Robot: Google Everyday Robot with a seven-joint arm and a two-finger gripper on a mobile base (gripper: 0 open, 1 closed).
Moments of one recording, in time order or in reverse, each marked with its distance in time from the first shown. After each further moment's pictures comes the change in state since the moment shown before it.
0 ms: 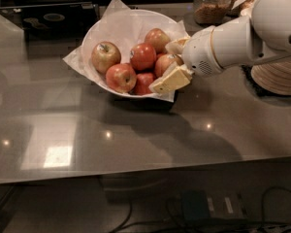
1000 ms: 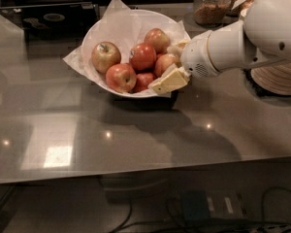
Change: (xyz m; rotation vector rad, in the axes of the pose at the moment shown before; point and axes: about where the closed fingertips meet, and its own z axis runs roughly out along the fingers) arm 0.015 -0.008 0.013 0.030 0.036 0.028
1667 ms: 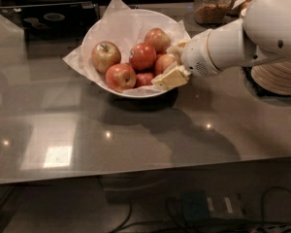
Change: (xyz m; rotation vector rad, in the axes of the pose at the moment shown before) arm -0.002 -0.003 0.000 0.001 0.007 0.005
